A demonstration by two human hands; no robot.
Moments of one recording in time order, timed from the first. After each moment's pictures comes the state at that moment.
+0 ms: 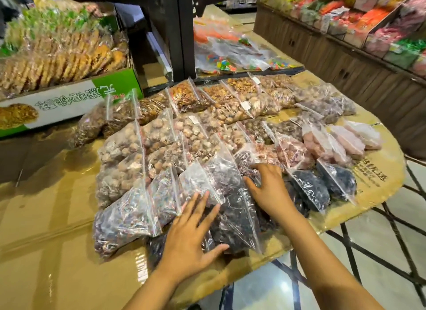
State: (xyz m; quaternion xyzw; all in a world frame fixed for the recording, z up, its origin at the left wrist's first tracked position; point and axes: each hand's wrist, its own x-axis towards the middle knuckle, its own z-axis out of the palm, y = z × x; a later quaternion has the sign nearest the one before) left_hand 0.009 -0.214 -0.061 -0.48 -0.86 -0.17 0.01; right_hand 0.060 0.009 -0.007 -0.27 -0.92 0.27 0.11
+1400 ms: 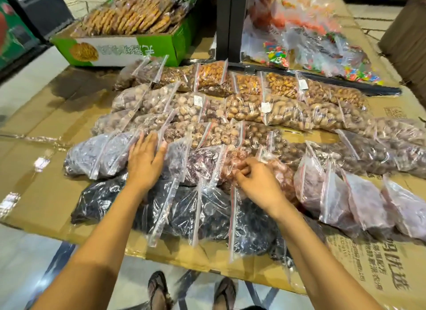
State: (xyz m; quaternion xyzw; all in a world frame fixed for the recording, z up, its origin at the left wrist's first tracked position) left_hand -0.025 -0.079 -0.048 0.01 -0.96 -0.26 0.05; right_hand 0.037 0.185 -0.007 -0.03 -0.91 0.40 -0.07
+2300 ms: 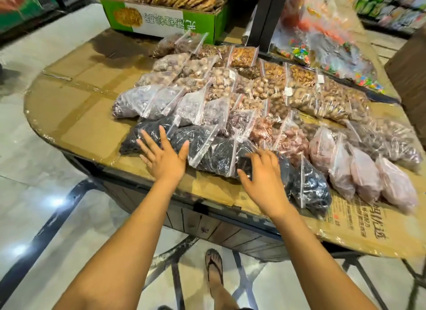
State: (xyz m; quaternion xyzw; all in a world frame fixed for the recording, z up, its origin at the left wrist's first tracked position) left_hand 0.116 -0.105 -0.086 0.22 -0.93 -0.31 0.05; right_hand 0.166 0.117 -0.021 0.05 -0.99 0.16 0.02
